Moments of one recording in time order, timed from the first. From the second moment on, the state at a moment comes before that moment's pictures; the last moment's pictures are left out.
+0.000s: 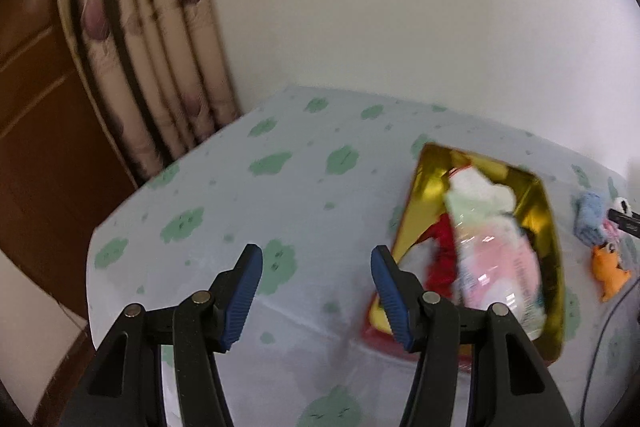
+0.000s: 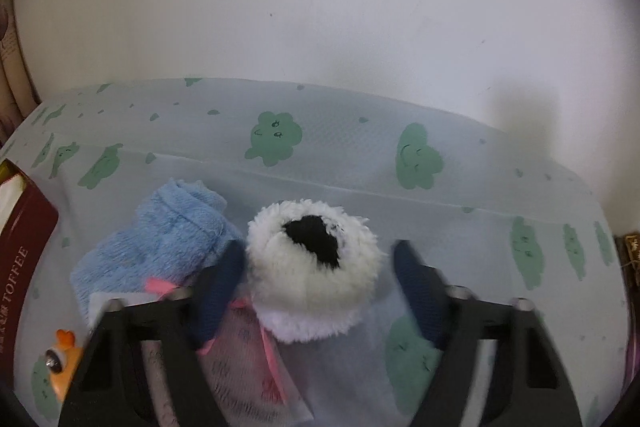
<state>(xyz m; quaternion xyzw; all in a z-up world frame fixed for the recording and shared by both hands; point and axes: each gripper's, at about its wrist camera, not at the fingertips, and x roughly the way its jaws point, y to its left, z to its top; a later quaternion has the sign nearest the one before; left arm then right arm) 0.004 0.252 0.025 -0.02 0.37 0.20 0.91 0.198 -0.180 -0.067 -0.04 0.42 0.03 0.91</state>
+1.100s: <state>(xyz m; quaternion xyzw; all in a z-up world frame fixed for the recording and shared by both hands) 0.147 0.007 -0.042 -0.20 0.58 -0.13 0.78 0.042 -0.240 -0.071 0.03 0.42 0.04 0.91</state>
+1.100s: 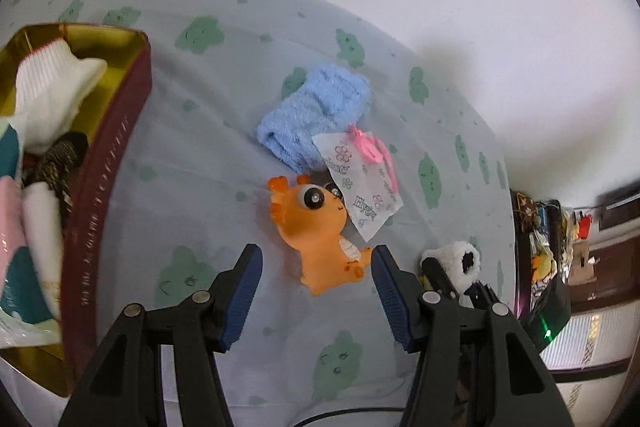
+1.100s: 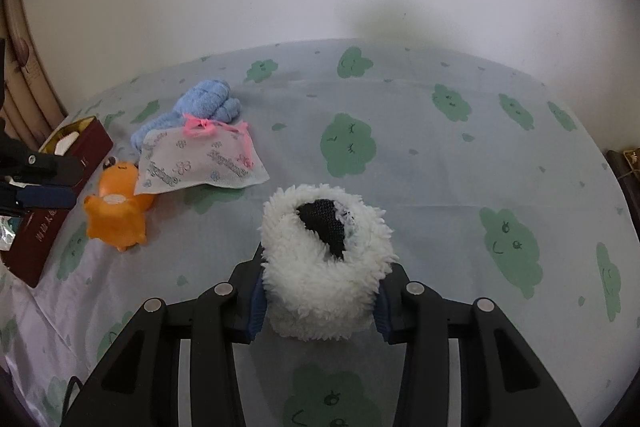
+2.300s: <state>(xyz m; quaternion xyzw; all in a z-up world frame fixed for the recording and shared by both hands) 0.110 -0.002 -0.023 -0.04 0.56 -0.11 0.82 0.046 -0.240 -0.074 0.03 0.43 0.04 0.90</state>
